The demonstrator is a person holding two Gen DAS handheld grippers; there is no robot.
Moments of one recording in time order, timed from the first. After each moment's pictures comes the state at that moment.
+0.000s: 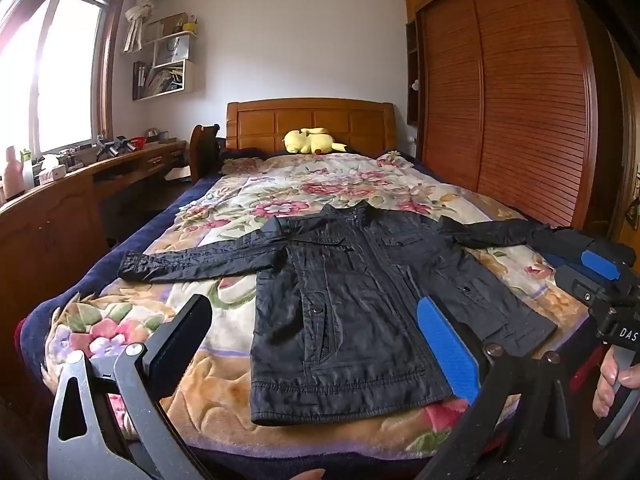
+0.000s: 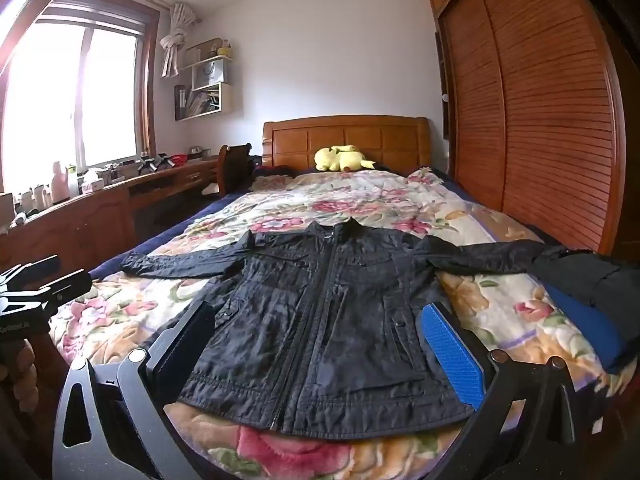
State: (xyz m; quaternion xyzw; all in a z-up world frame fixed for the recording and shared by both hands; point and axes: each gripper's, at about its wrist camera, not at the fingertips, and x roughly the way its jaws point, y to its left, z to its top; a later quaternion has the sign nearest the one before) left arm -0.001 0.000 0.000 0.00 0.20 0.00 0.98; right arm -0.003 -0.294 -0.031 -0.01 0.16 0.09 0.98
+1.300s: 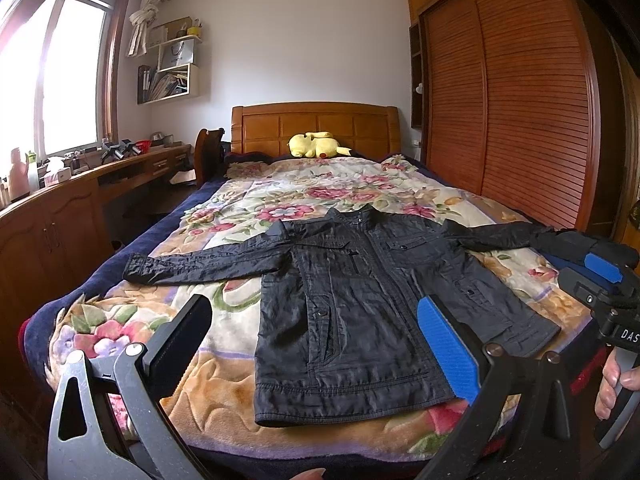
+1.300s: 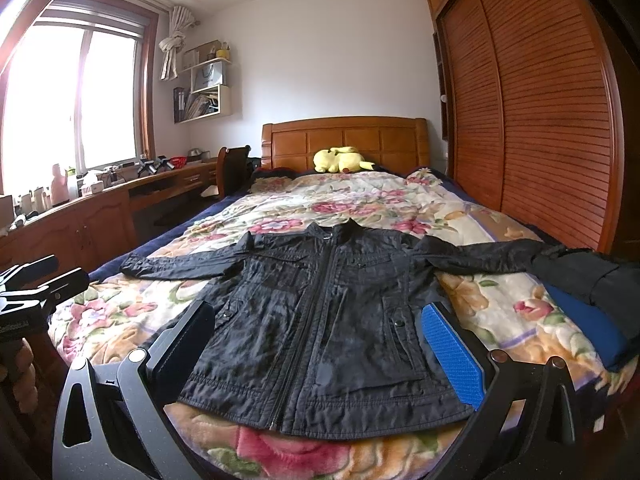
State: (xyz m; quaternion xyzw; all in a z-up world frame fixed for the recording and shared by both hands) left arm -0.006 0.001 0.003 -0.01 0.20 0.01 0.98; right arm -0.003 -0.295 -0.032 0.00 0.17 0.09 0.98
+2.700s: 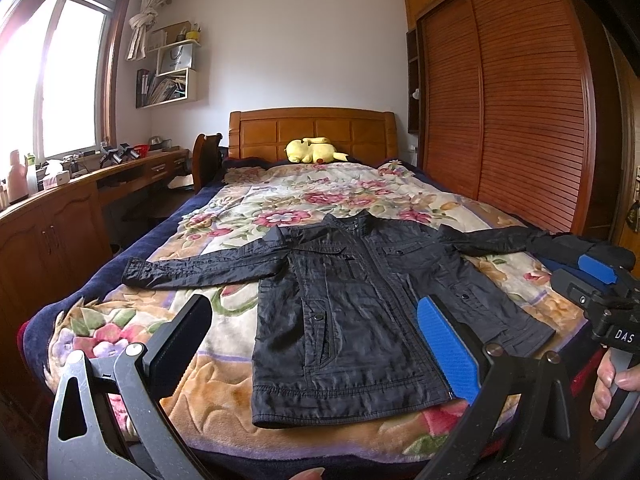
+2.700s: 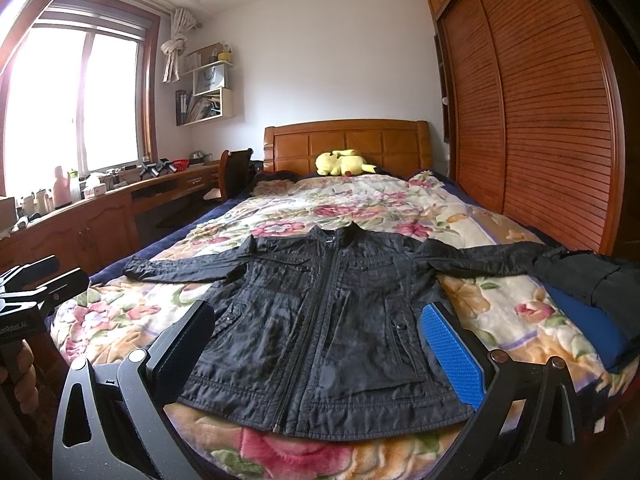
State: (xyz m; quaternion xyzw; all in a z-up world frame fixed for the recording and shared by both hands) left arm -0.006 -0.003 0.004 -0.01 0.19 0.01 0.98; right arm -0.005 -0.294 -0.031 0.00 0.16 0.10 0.98
